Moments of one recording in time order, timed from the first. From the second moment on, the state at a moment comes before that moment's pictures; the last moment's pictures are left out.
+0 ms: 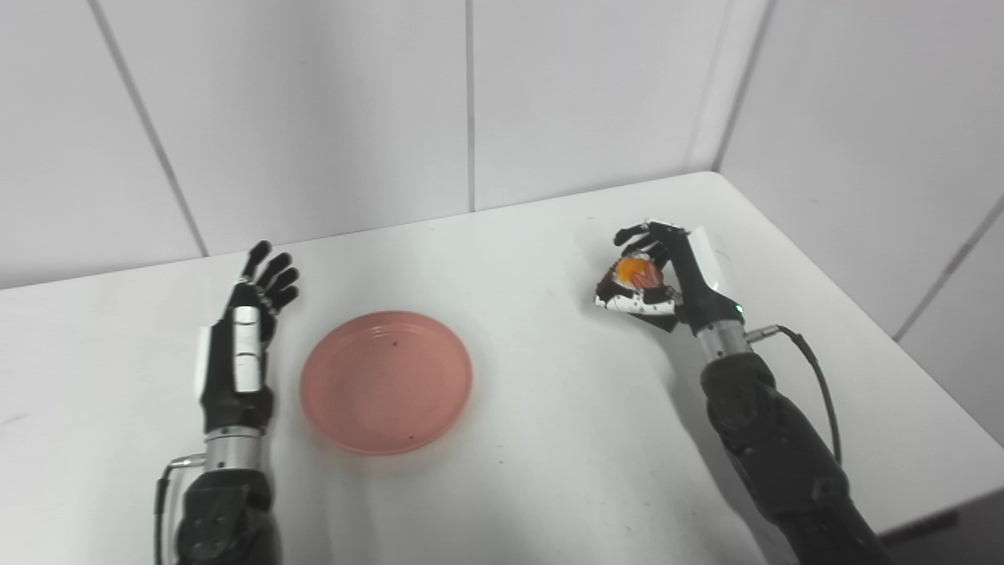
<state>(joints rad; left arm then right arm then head) -0.44 -0.10 0.02 0.56 -0.04 -0.45 -0.07 -0.30 -0.45 -0.04 0.24 -0.41 -0.18 -0.25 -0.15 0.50</state>
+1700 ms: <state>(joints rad) -0.37 -0.16 -0.08 0.45 0.03 -0.25 -0.01 -0.49 -0.21 0.26 0.34 -0.45 -0.29 0.00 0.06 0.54</state>
